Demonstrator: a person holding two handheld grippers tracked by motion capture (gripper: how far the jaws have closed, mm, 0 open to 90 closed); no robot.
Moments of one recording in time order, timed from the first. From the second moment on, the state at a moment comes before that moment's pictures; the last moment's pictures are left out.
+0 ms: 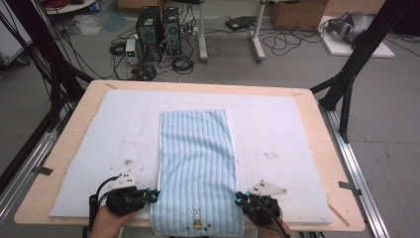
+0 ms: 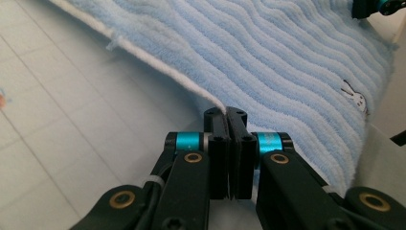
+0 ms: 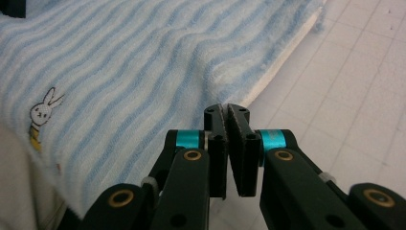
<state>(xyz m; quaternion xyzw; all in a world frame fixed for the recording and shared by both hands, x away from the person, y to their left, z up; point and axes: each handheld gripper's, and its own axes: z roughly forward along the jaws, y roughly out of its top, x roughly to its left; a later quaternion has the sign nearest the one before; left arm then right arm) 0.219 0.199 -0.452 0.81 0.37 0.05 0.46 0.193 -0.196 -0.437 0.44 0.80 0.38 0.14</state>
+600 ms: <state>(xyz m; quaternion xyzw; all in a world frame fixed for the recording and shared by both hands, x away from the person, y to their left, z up) 0.280 0.195 -0.439 0.77 0.43 0.10 0.46 0.247 -0.186 -0.434 0.49 0.77 0.37 0.19</state>
